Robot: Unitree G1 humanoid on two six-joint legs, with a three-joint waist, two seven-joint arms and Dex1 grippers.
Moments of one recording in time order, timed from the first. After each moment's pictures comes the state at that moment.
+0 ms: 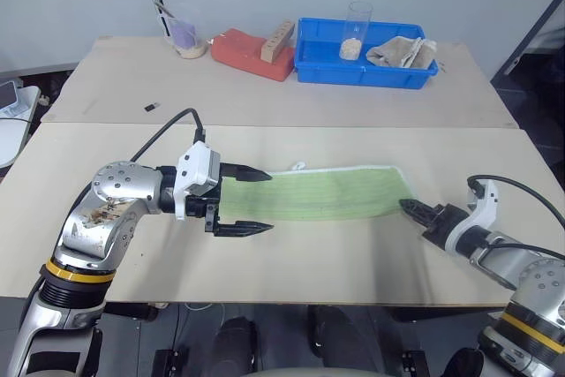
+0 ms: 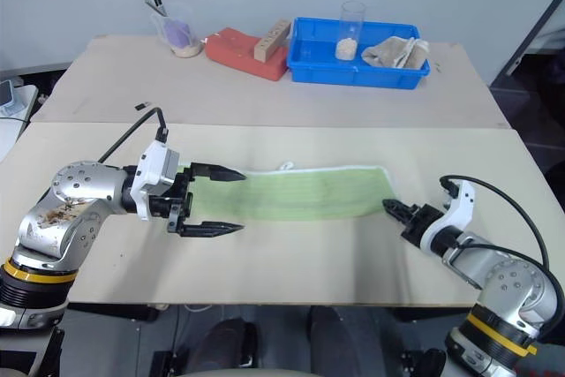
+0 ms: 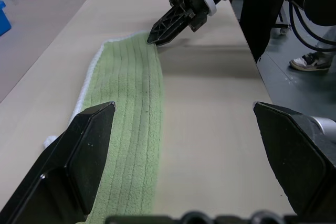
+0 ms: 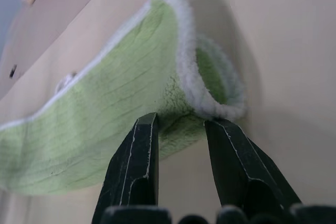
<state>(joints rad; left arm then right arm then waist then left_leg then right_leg) -0.41 0.74 -0.06 -0.26 -0.51 0.37 -1.27 -0.26 -0.30 -0.77 -0.24 0.76 1.44 0.26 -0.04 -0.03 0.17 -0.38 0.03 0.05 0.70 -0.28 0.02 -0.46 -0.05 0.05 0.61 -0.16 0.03</state>
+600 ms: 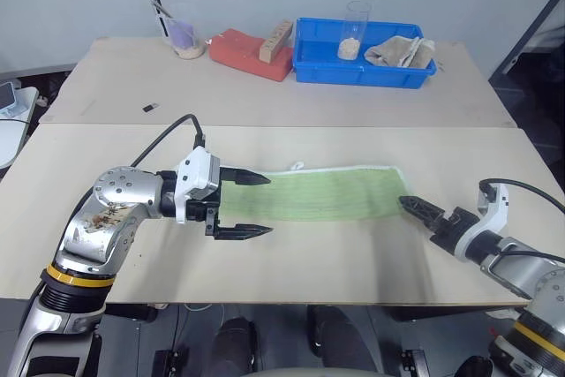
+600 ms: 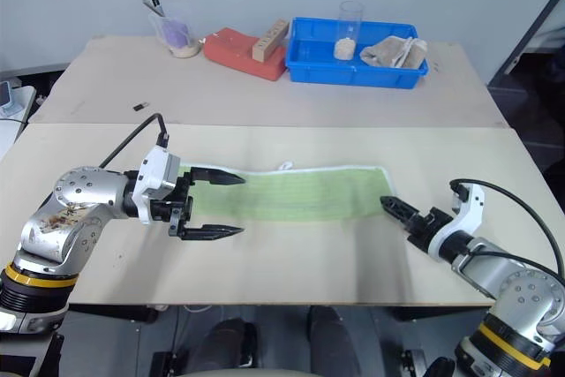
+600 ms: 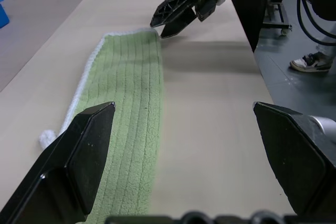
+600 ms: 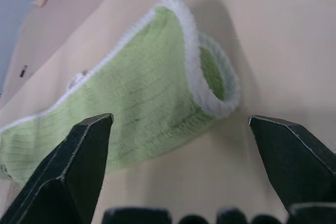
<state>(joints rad) -0.38 0.74 -0.06 -0.26 -0.50 0.35 -1.25 -0.21 -0.31 -0.80 -0.30 0.88 1.47 0.20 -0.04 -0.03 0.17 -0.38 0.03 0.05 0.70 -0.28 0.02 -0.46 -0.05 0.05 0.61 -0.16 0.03</state>
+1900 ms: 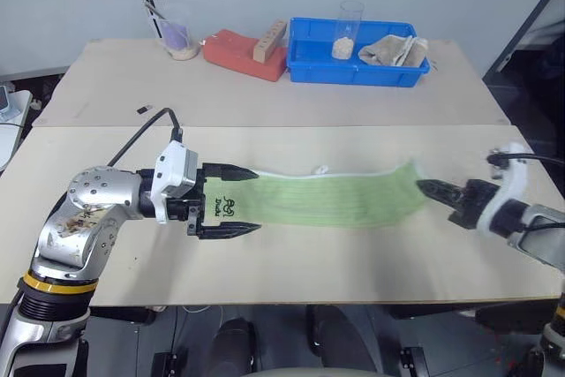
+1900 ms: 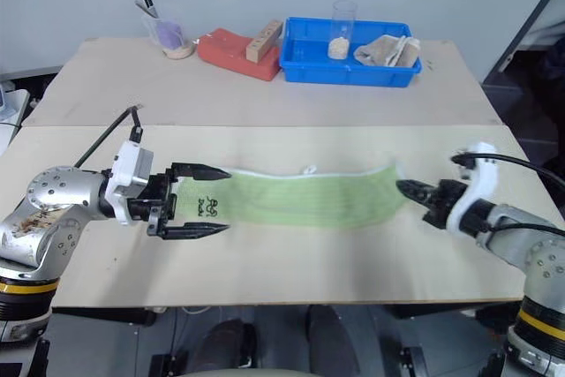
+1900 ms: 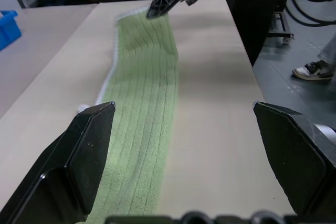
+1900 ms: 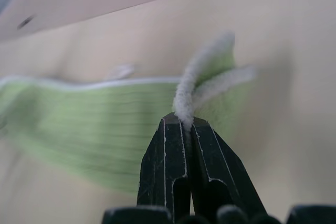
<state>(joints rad) -0.32 0.80 0.06 -0.31 -0.59 0.37 -1.27 -0.26 -0.71 -0.39 -0.37 0.86 1.23 0.47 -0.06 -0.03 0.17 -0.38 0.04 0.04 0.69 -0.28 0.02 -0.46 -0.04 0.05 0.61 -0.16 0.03</state>
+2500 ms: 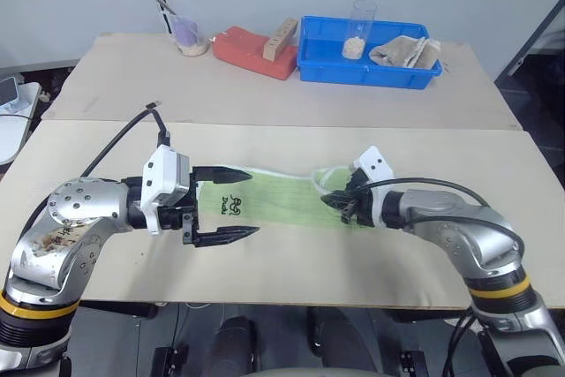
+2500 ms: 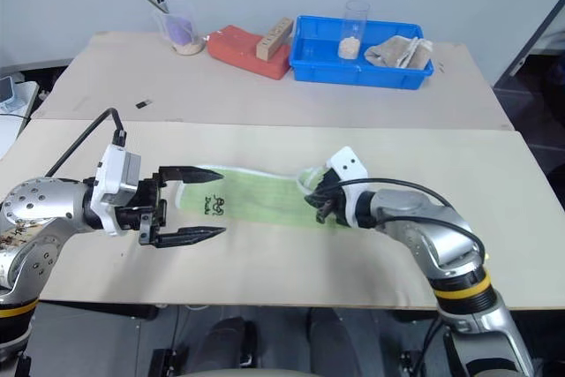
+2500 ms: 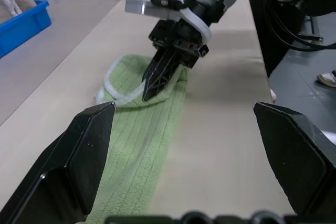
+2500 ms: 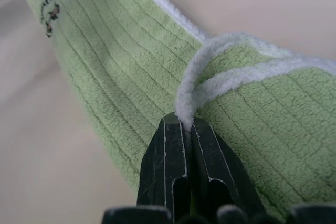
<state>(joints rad) -0.22 0.83 0.12 -0.48 -0.65 0.47 -1.11 -0.45 -0.58 0.17 -0.32 0.55 1.01 0.53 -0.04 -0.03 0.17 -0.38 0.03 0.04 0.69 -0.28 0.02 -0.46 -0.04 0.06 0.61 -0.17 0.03</state>
